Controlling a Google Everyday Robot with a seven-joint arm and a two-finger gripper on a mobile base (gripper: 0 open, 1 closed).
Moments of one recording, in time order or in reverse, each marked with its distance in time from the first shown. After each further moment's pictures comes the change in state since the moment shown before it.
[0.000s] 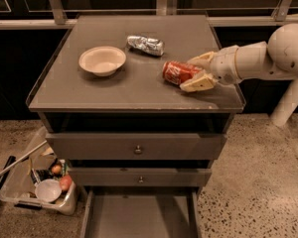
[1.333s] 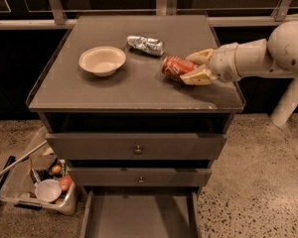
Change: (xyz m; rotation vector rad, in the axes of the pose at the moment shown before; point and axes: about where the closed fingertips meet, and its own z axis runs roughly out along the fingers) arm 0.000 0.000 0.000 0.000 0.000 -0.002
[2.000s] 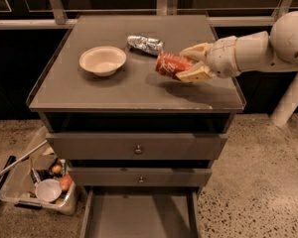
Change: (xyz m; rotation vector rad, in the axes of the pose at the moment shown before) arm -0.037 0.014 -0.007 -0.055 -0.063 -0.163
